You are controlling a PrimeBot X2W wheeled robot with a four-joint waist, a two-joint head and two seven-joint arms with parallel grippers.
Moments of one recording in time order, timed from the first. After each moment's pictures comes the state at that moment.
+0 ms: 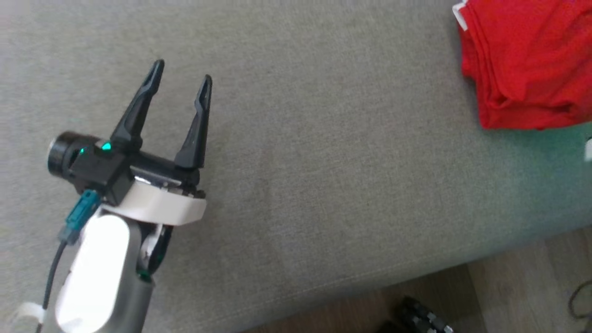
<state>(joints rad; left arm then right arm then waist) -0.32 0.19 -0.27 -0.04 -0.15 -0.06 -0.23 -0.44 -0.21 -0.33 0.20 0.11 0.13 0.09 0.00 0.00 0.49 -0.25</state>
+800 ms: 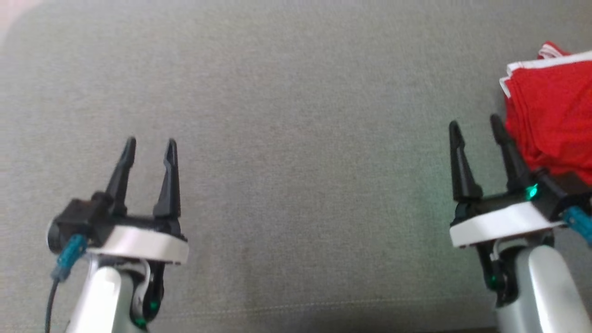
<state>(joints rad) -0.15 0.15 -0.18 0.07 -0.25 0.01 -0.25 -0.15 -0.05 0.03 -0.01 0.13 0.13 -0.05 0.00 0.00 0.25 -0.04</state>
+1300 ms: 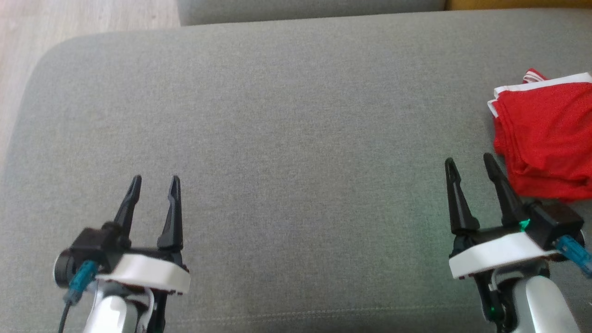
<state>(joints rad) -0.04 0.15 -0.18 0.10 -0.24 0.03 -0.25 -0.03 -0.05 0.05 0.01 0.17 0.13 -0.05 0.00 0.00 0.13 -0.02</state>
